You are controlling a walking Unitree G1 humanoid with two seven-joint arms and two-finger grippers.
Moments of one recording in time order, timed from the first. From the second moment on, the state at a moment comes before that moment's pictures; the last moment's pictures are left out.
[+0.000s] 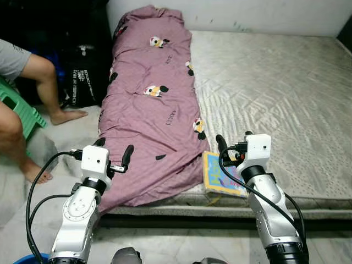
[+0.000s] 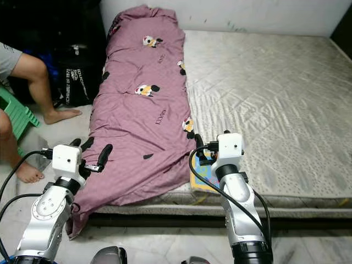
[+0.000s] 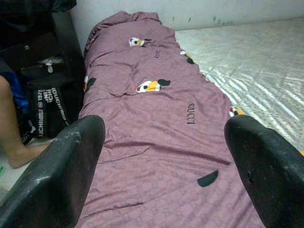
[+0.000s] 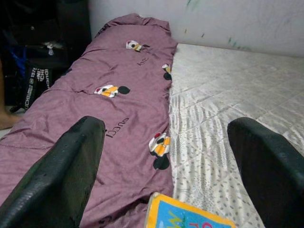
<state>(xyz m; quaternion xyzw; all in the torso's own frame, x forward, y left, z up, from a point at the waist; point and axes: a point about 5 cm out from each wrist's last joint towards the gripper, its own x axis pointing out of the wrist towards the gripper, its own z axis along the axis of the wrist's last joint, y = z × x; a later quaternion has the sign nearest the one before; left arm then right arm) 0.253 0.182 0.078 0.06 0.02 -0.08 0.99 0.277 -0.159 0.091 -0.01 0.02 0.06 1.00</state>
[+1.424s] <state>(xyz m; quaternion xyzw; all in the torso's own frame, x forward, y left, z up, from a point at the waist) 0.250 0.183 0.078 0.06 0.03 -0.10 0.99 0.275 -0.163 0.088 -0.02 0.03 0.05 1.00</state>
